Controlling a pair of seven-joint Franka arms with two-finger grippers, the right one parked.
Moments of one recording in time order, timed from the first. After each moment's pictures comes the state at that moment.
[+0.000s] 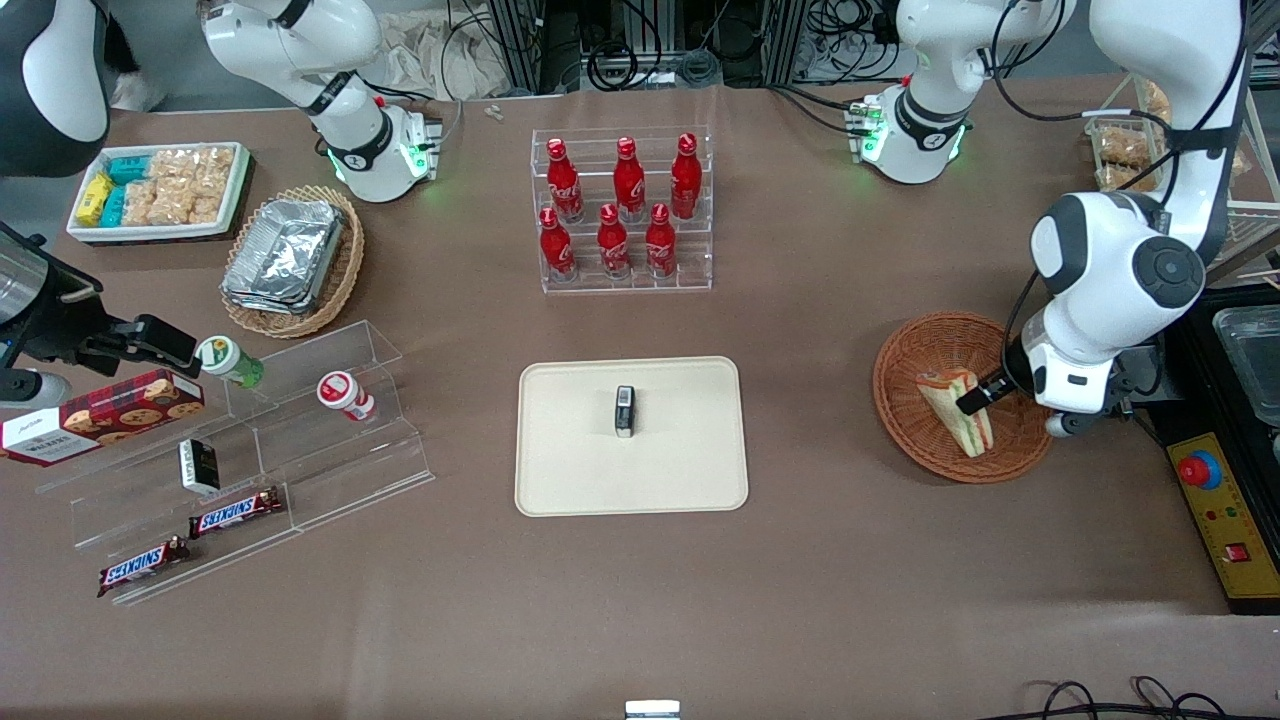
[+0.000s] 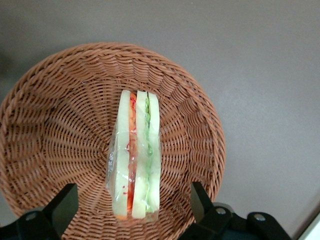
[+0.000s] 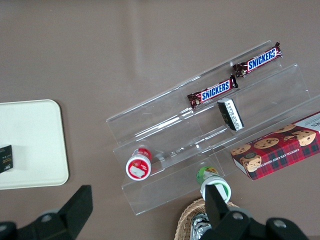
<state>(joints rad) 0.08 0.16 -0.12 -2.20 -0.06 2.40 -0.60</state>
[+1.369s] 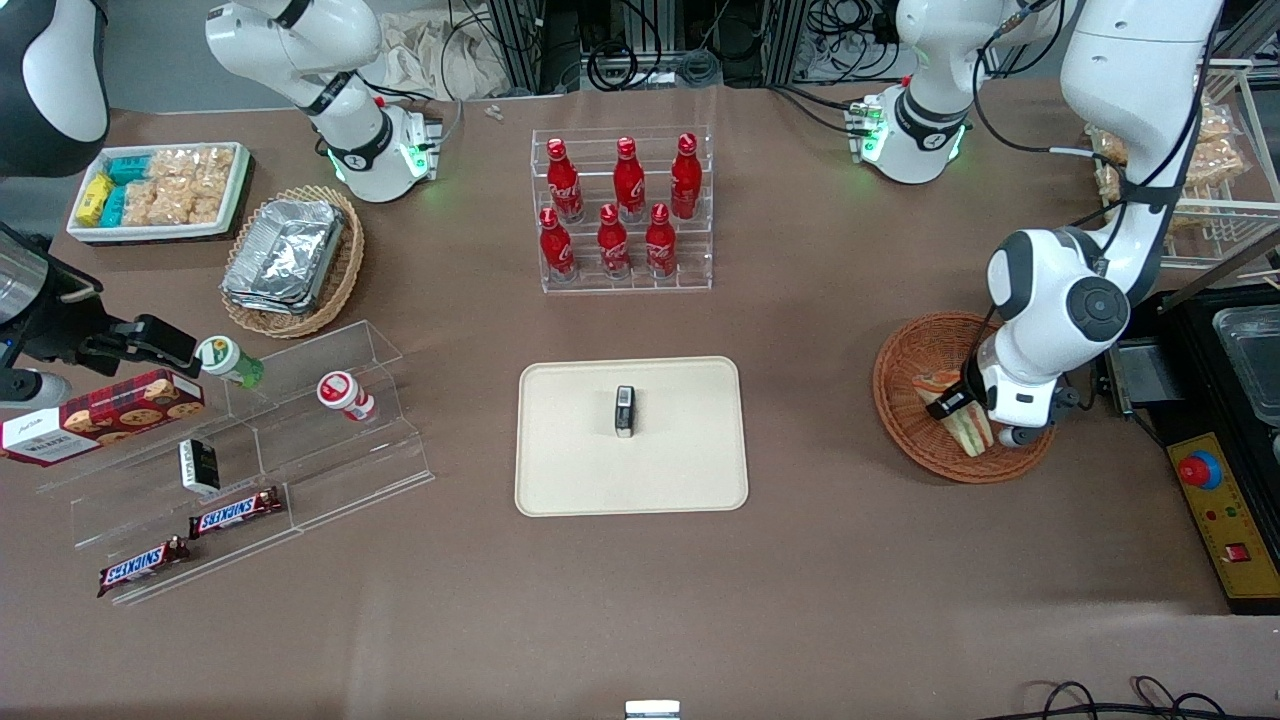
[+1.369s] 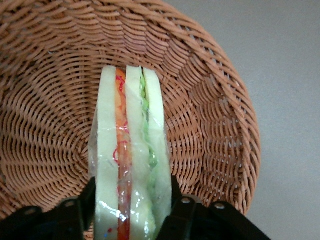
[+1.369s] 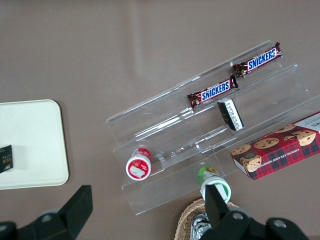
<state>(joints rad) 0.06 0.29 -0.13 -2.25 -0.04 2.54 -0.63</state>
